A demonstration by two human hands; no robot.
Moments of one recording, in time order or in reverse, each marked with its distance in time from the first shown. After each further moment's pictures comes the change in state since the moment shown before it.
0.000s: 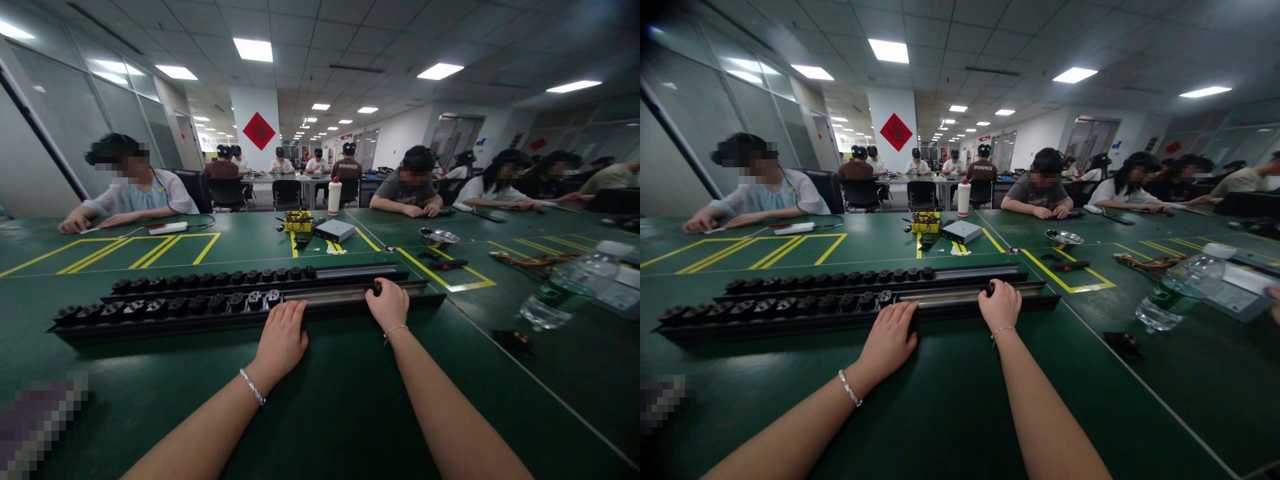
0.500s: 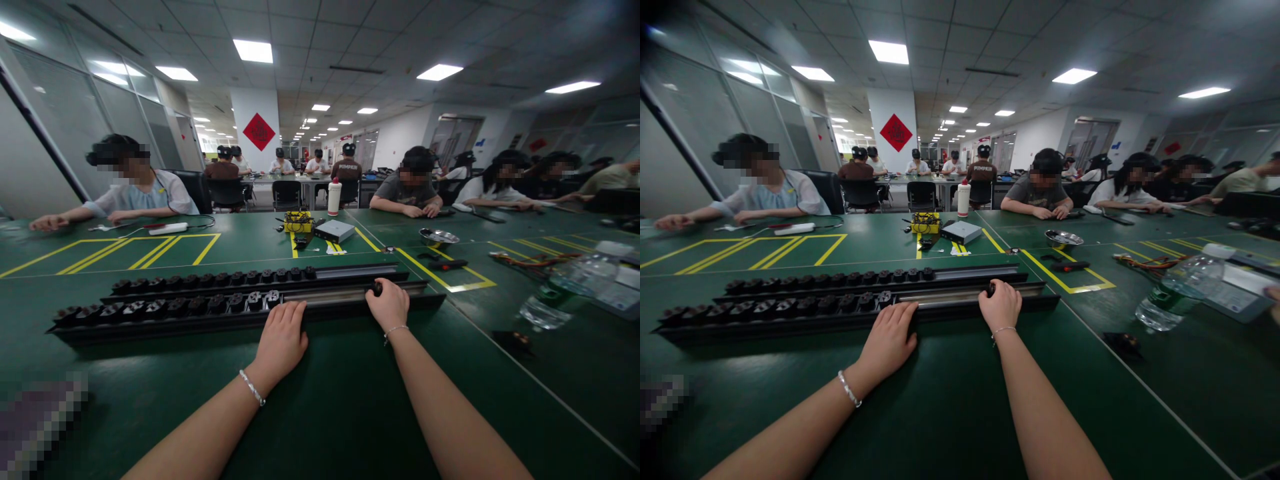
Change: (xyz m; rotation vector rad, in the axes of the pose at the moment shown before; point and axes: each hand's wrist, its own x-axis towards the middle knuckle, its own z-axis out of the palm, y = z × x) left_hand 0.000 0.001 0.000 0.000 0.006 -0.003; right_hand 0.002 0.000 -0.003 0.000 -0.018 0.002
